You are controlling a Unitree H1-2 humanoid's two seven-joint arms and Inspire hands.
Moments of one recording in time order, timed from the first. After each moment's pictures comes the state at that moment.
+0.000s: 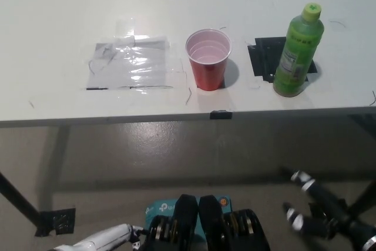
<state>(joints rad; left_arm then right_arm) -0.08 0.49 -0.36 -0.29 0.47 0.44 -0.71 -0.05 -0.39 0.22 -0.33 -0.23 0.38 0.28</state>
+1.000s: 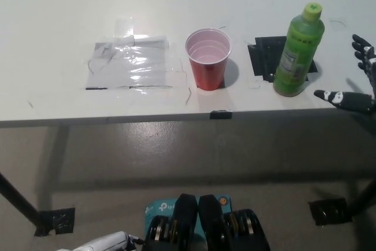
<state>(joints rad) -0.05 0.41 -0.26 -0.31 0.62 0.45 -0.89 -0.50 -0.22 -0.18 -0.04 -0.29 0.47 0.26</state>
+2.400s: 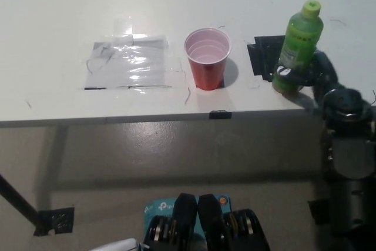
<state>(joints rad) -0.06 0.39 -0.29 -0.32 0.63 0.45 -0.97 -0.79 0.01 -0.34 0.51 -0.37 0.45 0.11</state>
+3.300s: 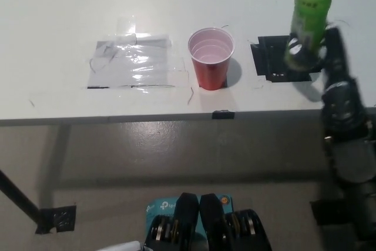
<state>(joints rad) -0.08 0.39 -0.31 -0.31 0.63 0.46 -1.00 -0.76 -0.20 0.02 0.47 -0.45 0.17 -0.15</state>
